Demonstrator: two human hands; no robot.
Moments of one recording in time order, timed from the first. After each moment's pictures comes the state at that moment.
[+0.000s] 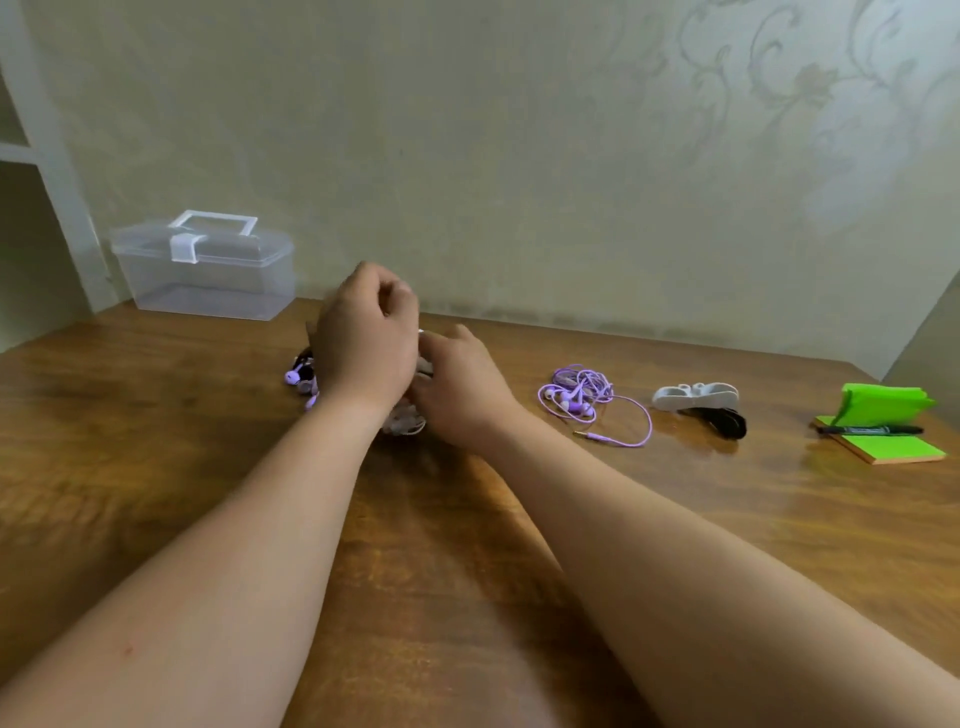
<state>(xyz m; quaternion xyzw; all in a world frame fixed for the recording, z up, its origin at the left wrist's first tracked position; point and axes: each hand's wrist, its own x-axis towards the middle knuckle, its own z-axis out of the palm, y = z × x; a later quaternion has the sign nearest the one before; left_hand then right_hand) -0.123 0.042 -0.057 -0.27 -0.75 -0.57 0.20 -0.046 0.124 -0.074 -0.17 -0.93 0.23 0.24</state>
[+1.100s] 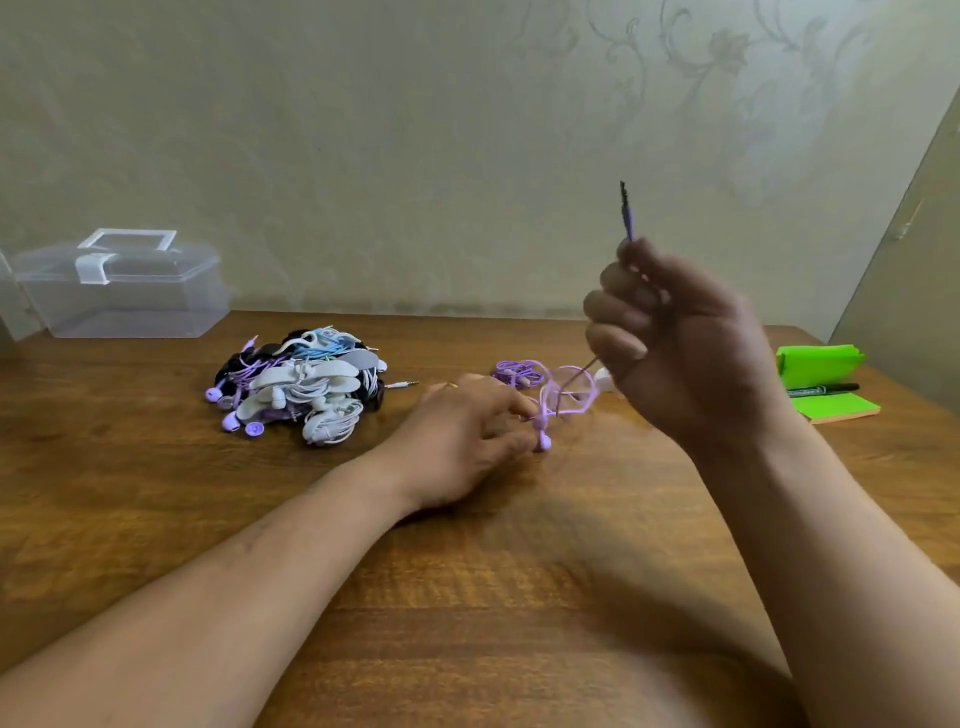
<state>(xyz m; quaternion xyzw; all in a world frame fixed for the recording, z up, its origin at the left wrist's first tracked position) -0.030 0.095 -0.102 -0.64 -0.69 -0.34 0.01 0.146 0.205 -0.007 0.05 -0.47 0.82 0.33</state>
